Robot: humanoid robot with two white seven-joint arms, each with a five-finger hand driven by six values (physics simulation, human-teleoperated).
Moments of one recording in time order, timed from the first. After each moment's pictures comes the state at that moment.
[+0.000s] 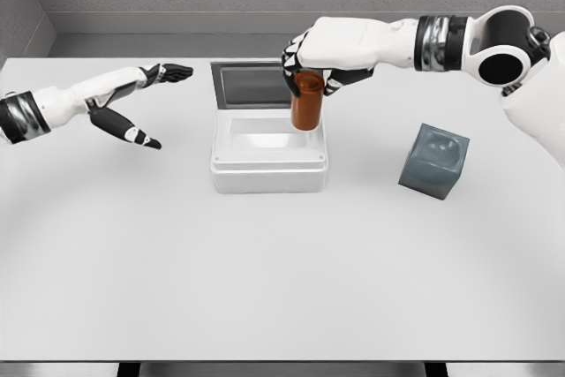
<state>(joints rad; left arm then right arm) -0.88 0.74 -1.00 -1.01 0.60 -0.61 -0.61 -1.03 -0.51 0.80 -1.31 0.32 -0.61 0.61</state>
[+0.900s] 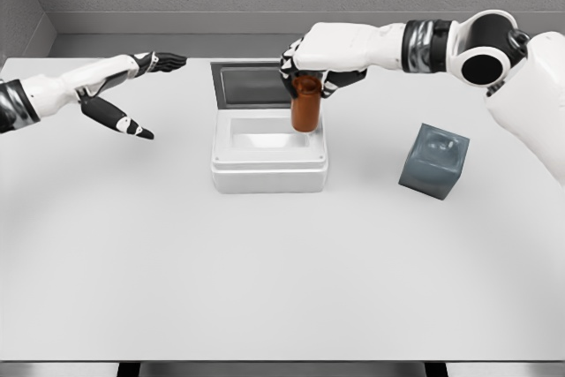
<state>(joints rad) -0.91 0.78 -1.03 -1.02 0.61 -0.61 -0.61 -1.04 -0.46 0.81 -1.23 0.37 -0.61 0.61</state>
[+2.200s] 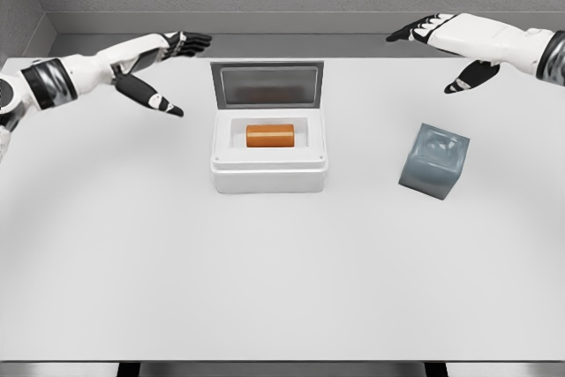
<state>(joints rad) -0.99 0.62 -1.03 -0.87 0.60 -0.48 -0.61 -0.83 -0.67 0.47 -1.16 0.38 -0.61 0.61</state>
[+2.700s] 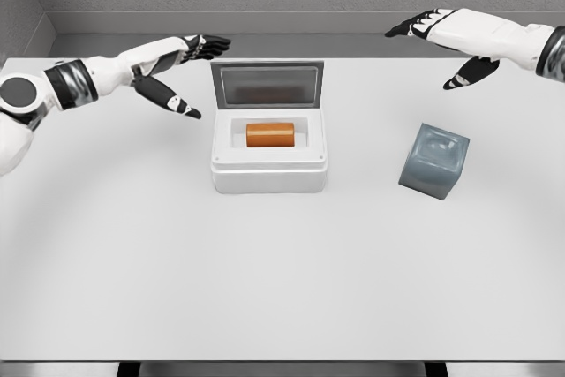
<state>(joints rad) -0.99 0.57 -1.03 -0.86 0.59 -0.46 -0.61 -0.84 -0.66 0.47 -1.17 0.38 -0.61 0.61</state>
